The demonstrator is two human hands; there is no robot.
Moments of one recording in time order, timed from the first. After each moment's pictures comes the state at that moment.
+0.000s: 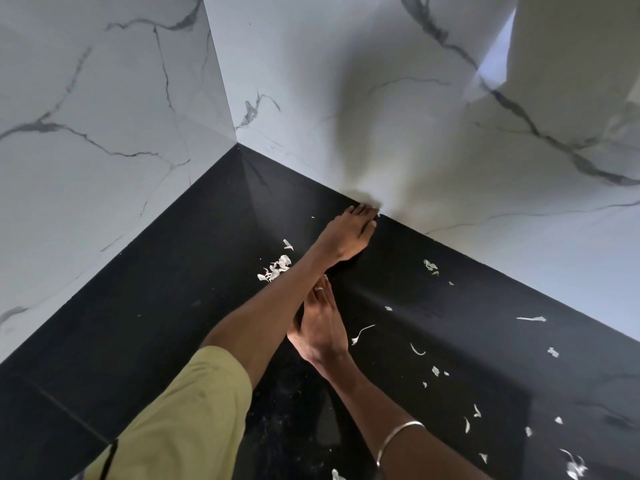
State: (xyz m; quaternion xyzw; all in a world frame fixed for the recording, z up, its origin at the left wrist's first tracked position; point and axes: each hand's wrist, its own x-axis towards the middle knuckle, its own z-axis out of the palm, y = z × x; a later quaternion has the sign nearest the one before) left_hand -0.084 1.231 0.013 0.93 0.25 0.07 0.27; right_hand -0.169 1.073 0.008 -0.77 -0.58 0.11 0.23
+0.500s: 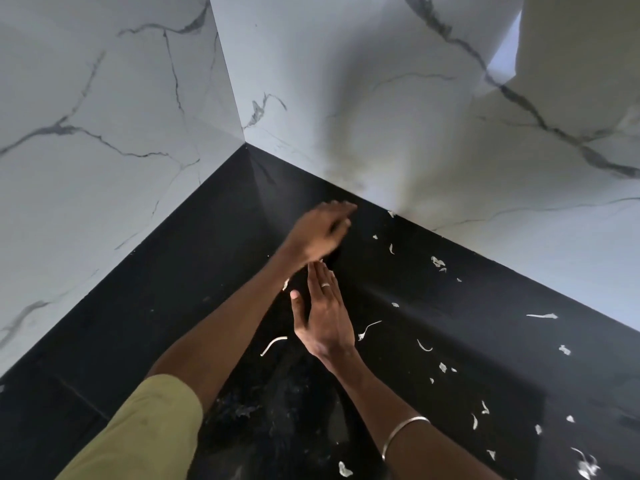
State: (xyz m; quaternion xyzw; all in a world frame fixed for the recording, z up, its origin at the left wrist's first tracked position) left_hand -0.158 1.247 0.032 0.92 0.24 0.18 0.27; right_hand -0.171 1.072 0.011 -0.77 -0.56 0.11 0.28
